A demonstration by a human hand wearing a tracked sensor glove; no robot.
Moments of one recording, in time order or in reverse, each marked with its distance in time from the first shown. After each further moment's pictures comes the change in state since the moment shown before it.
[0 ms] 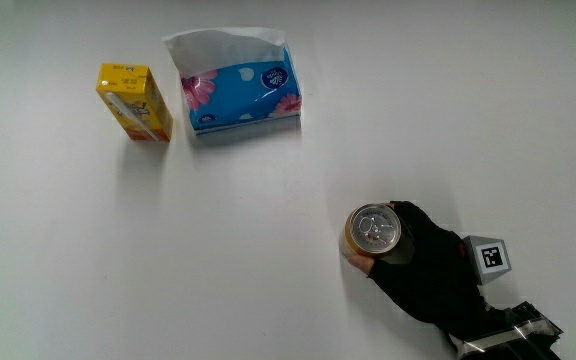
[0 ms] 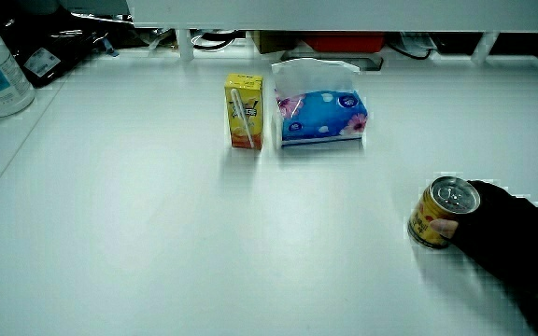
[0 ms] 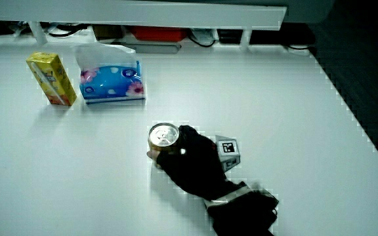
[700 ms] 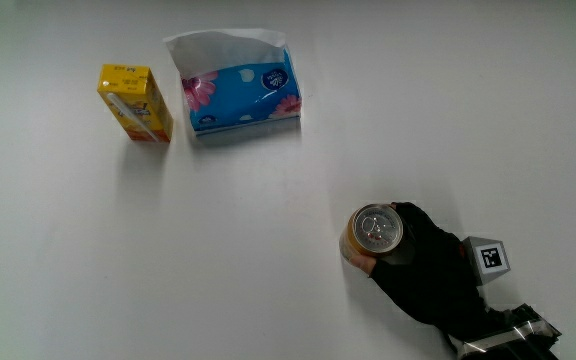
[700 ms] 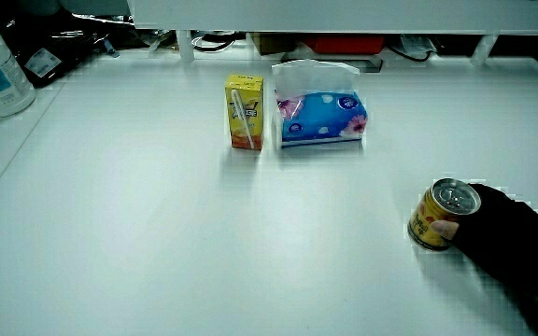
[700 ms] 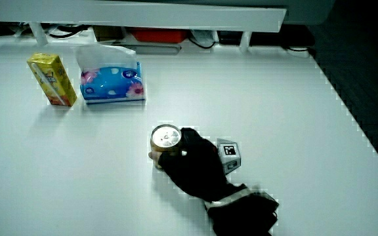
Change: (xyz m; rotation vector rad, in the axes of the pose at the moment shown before) arm 0.001 0.003 0.003 -0.071 -0.009 -0.064
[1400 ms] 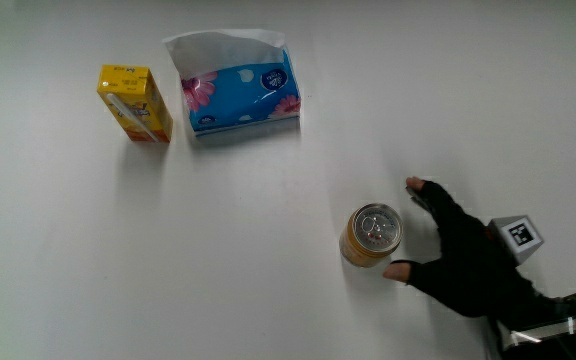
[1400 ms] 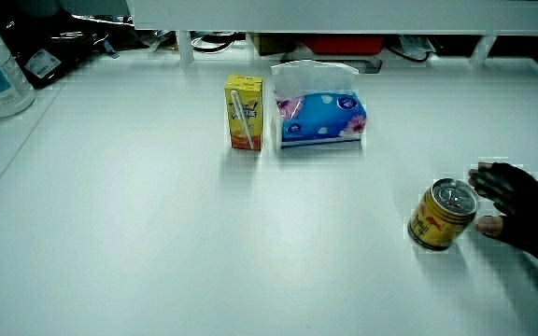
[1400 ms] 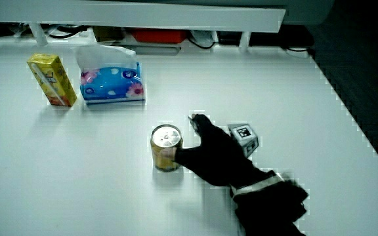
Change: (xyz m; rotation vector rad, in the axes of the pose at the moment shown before) arm -0.058 0.008 0.064 -0.291 -0.169 -0.056
